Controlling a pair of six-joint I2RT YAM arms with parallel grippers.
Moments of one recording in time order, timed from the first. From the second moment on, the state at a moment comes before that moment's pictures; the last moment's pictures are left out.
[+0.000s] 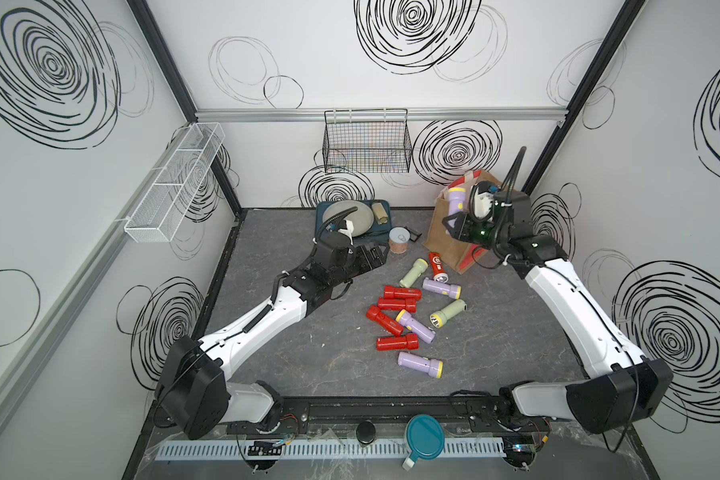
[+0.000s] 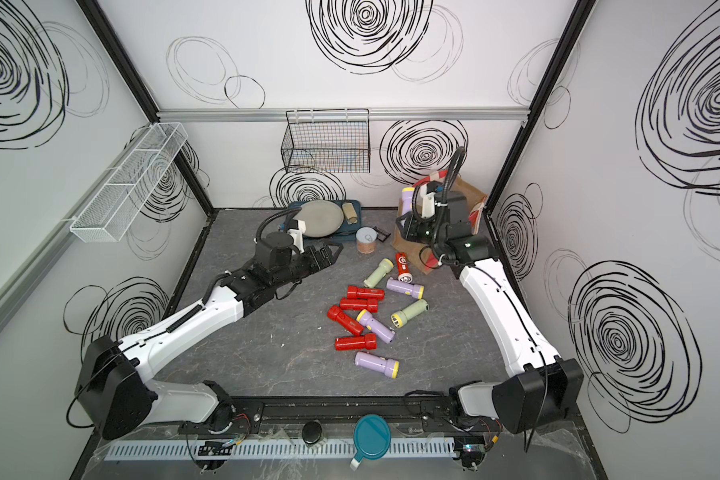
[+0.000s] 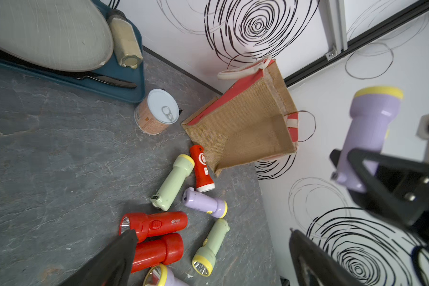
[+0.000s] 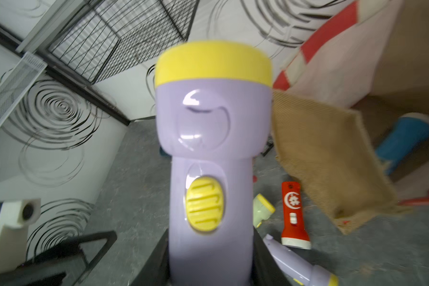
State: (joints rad) left arm -0.61 1.36 1.04 -0.10 0.11 -0.86; right arm 0.25 1.37 1.46 -0.59 -0.20 0.39
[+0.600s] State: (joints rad) left arm -0.80 1.39 1.10 -0.21 -0.02 -0.74; right arm 0.01 1.96 1.99 -0.71 -0.02 0.40
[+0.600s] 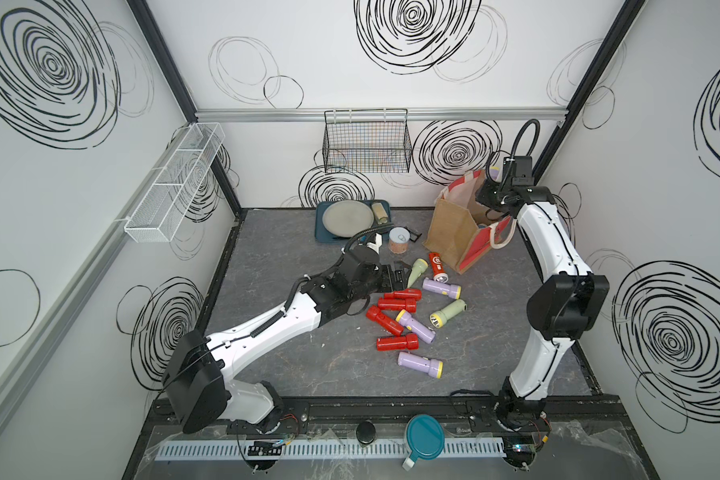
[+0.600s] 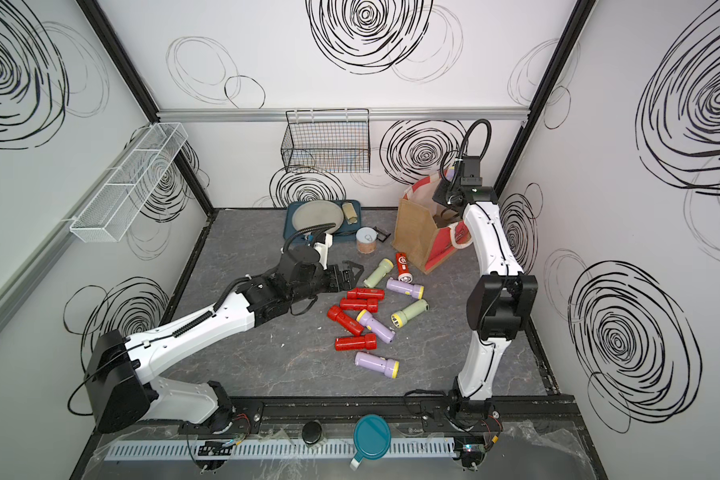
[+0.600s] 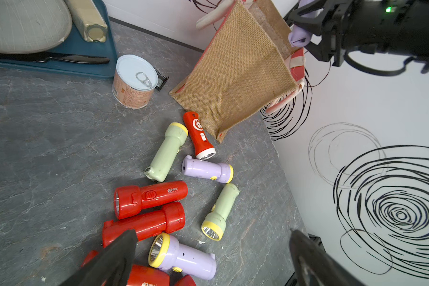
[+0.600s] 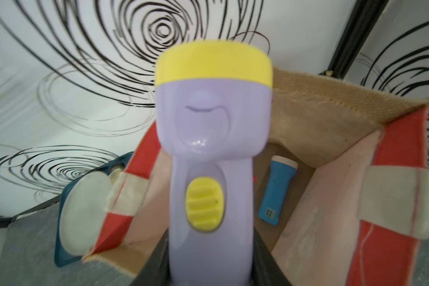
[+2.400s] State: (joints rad) left arm -0.78 1.38 0.94 -0.11 -0.08 -0.70; right arm 0.06 1.52 1.73 -0.84 -0.03 0.54
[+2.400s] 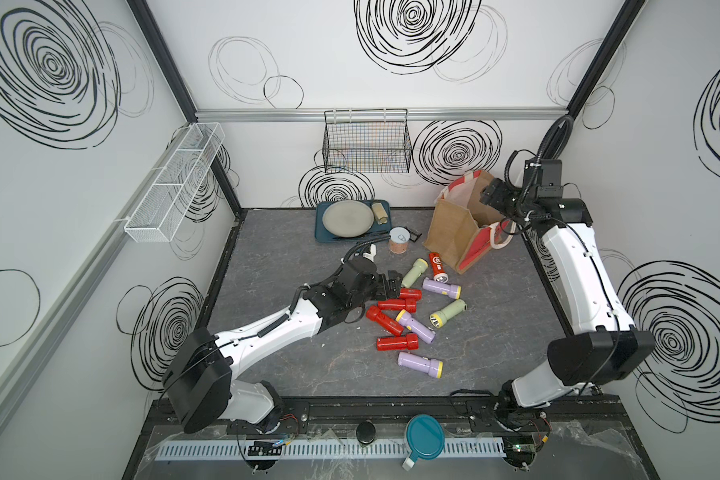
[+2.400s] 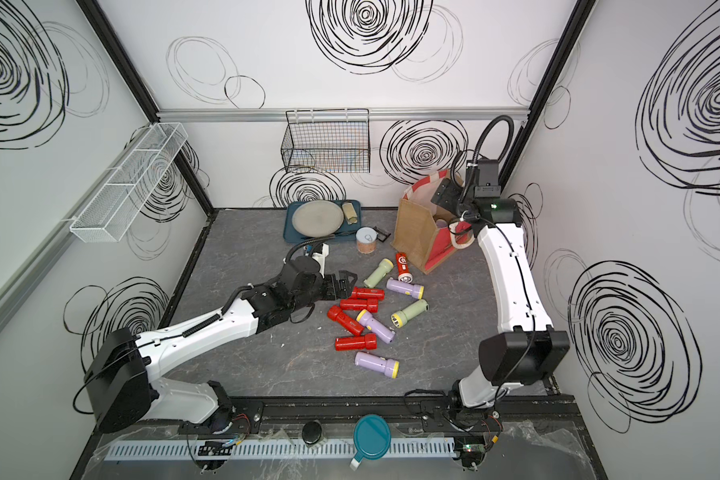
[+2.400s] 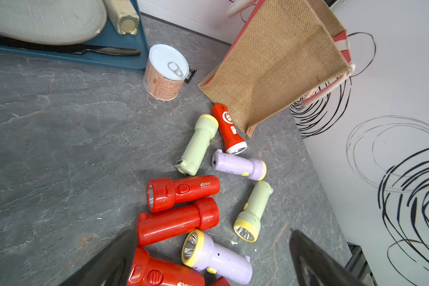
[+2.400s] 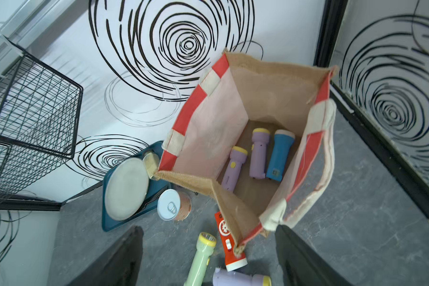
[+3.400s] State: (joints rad) left arm -0.76 1.33 0.90 -0.09 -0.07 -0.69; right arm -0.03 1.58 1.39 -0.57 -0.08 0.82
